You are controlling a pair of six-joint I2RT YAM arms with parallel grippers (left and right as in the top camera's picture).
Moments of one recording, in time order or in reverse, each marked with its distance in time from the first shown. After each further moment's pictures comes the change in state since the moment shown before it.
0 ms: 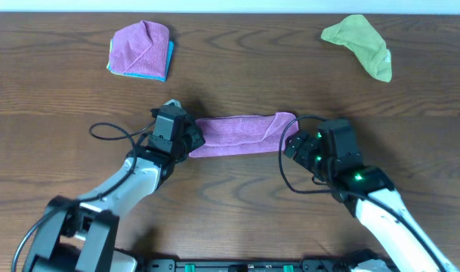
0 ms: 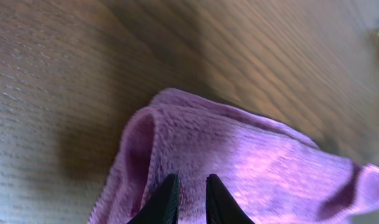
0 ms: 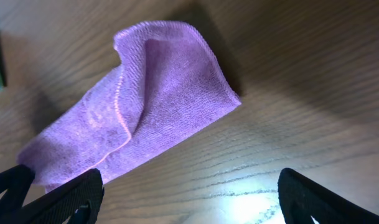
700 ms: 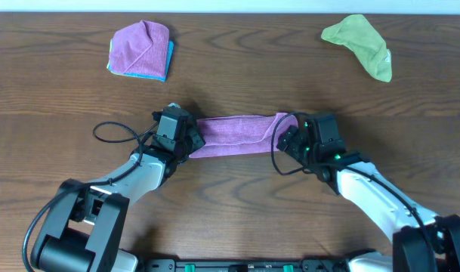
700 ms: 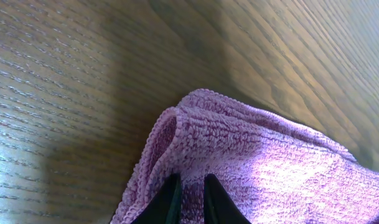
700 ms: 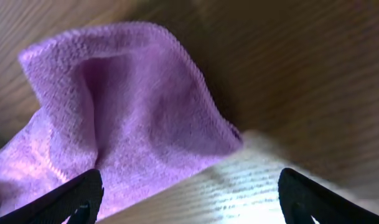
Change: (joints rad) left arm 0.000 0.069 0.000 0.023 -0.018 -0.021; right arm -0.023 0.285 -0.002 0.216 -0.017 0.000
